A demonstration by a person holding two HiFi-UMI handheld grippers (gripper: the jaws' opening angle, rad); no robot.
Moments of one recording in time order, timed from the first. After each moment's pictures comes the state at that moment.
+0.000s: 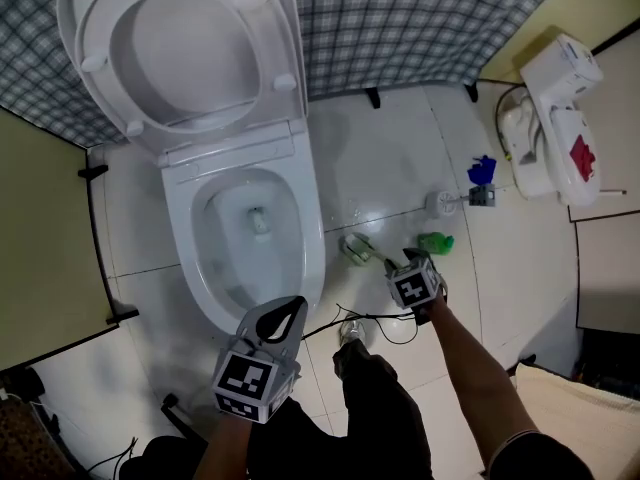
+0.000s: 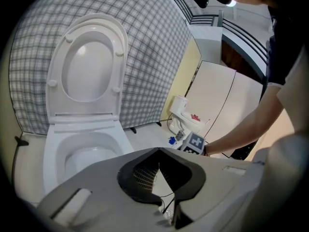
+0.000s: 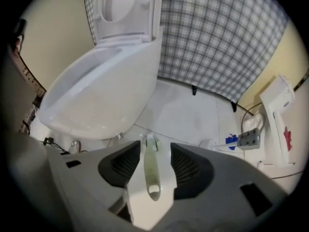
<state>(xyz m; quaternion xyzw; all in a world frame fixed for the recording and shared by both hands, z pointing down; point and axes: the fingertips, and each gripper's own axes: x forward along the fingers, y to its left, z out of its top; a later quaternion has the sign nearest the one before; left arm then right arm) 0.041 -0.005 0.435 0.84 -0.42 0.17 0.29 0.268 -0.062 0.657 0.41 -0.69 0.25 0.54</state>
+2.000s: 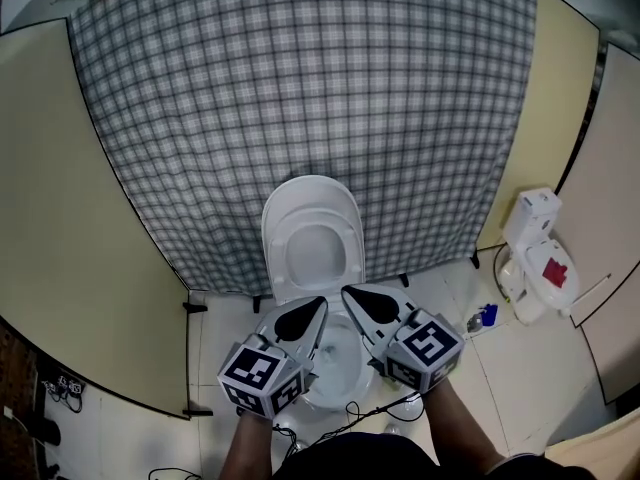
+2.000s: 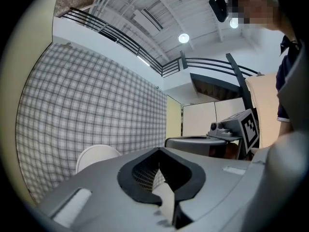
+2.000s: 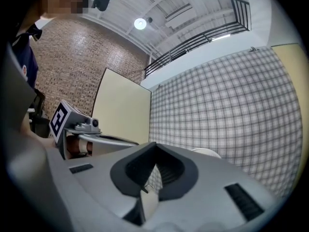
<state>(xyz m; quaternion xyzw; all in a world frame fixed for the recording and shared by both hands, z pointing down) -0.069 0.042 -0.026 0.89 -0.46 -0.01 0.03 -0.039 0.030 -0.037 0.29 -0.96 -0.03 0.01</state>
